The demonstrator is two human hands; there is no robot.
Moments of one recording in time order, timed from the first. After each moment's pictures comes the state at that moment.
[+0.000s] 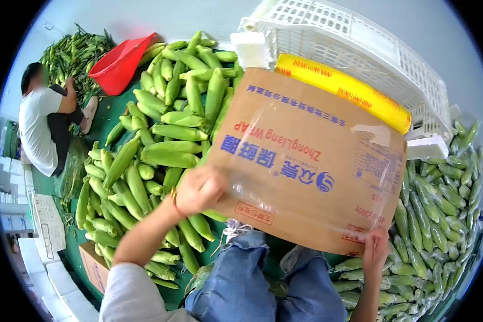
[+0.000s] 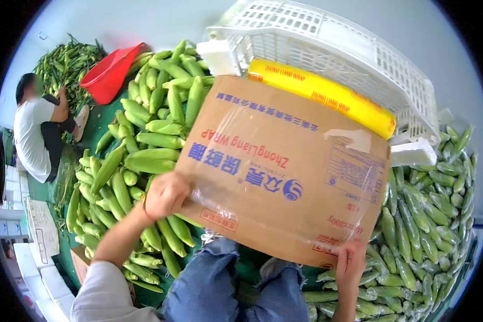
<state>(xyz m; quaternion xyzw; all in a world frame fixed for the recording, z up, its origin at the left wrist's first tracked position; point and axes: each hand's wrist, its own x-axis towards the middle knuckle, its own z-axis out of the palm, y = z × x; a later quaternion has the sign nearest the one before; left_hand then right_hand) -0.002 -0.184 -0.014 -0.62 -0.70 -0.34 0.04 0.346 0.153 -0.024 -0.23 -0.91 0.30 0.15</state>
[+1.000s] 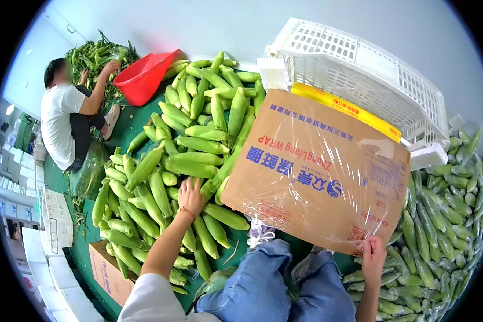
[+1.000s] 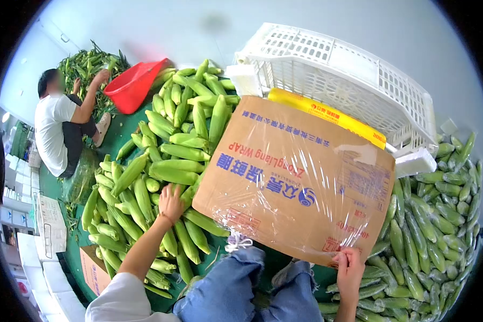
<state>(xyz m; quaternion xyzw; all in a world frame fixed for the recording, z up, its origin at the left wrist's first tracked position) 0.008 -0.323 -0.150 -0.19 -0.98 0.05 0.00 0.342 0.121 -0.022 -0.32 -0.80 0.49 0.12</state>
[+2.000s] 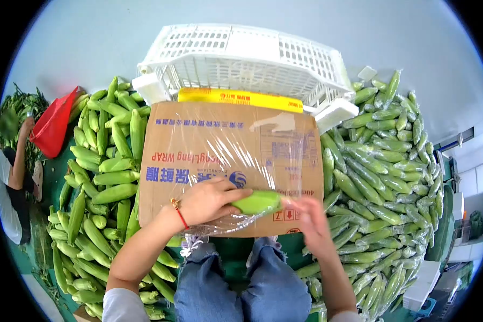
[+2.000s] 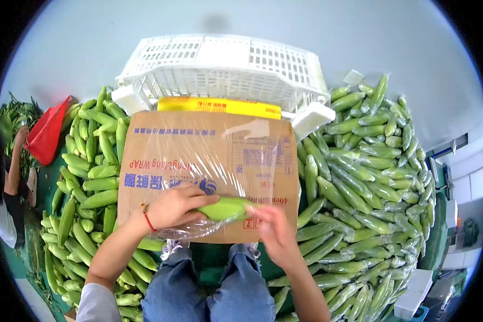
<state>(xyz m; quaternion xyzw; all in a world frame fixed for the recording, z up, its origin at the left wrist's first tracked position) 0.058 -0.041 0.012 -0.71 -0.64 -0.25 -0.13 0.302 0.098 0.055 -0.23 -0.79 0.52 0.21</state>
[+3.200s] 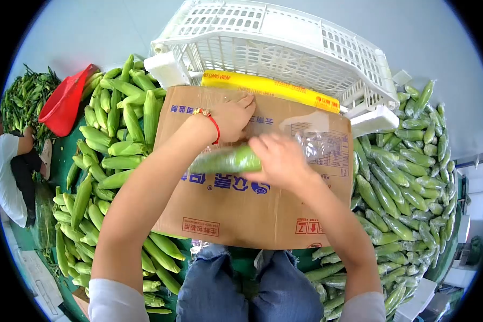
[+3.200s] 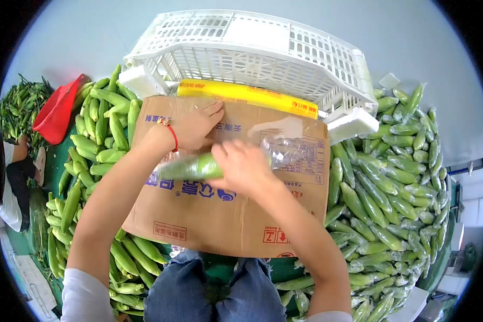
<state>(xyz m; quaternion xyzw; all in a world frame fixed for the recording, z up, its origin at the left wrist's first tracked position) -0.071 0.068 -0.011 -0.66 -0.74 -0.03 -0.15 0.116 0.159 0.005 0.06 -0.99 0.09 0.11</state>
